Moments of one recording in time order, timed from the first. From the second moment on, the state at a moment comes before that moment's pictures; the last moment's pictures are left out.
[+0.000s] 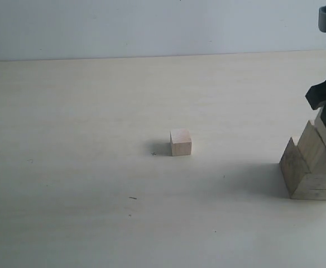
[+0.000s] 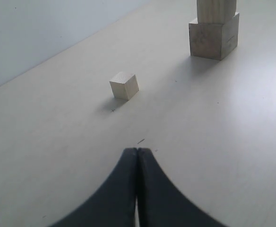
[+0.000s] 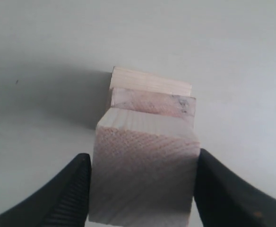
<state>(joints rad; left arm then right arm) -0.82 0.01 0.00 -0.13 0.37 0.34 0.14 1.30 -1.00 -0.16 1.10 0.13</state>
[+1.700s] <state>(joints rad) -0.82 0.01 0.00 -0.13 0.37 0.34 0.08 1.26 -0.96 -0.08 1.02 0.05</state>
